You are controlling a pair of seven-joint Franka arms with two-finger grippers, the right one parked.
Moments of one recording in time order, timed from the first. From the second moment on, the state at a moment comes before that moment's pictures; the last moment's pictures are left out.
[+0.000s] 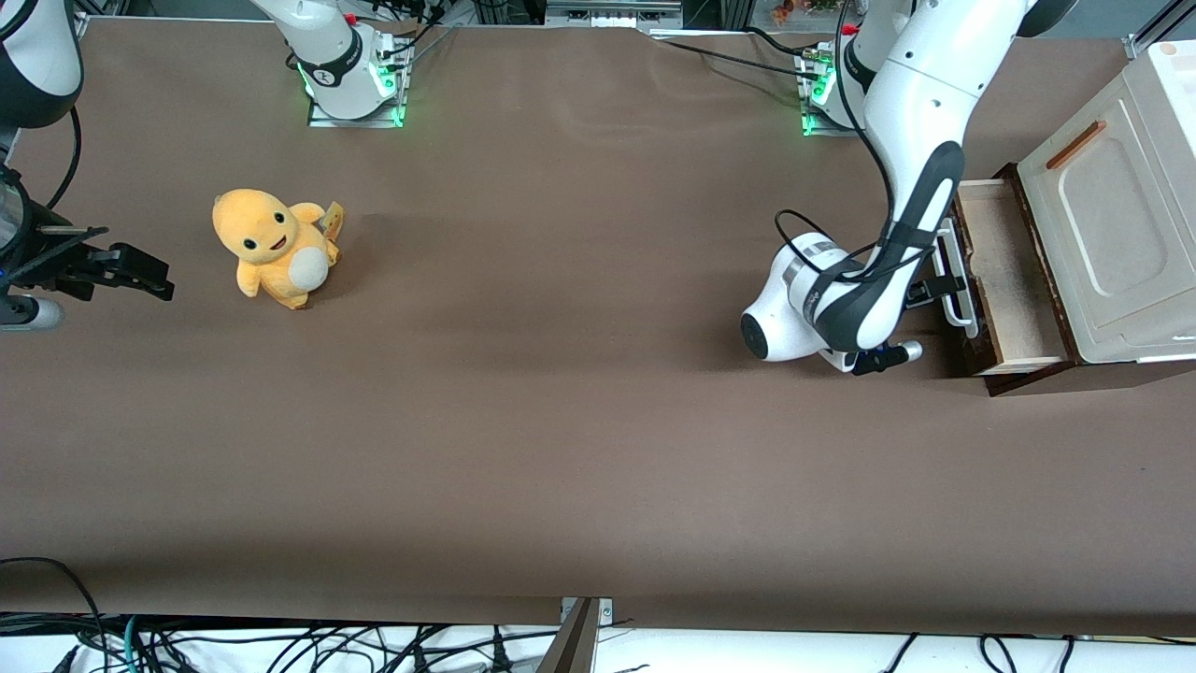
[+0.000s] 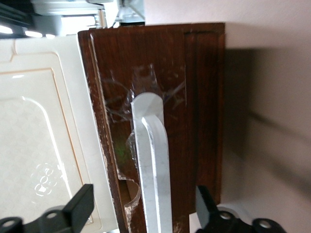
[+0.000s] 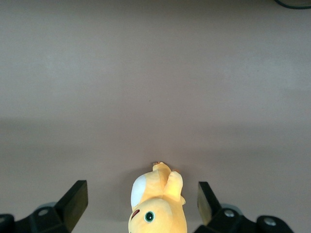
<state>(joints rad) -0.27 0.69 -0.17 -1.65 0.87 1.24 -0.88</state>
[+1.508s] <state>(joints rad) -0.22 0.65 -0.16 -1.03 0.39 1.11 -0.45</state>
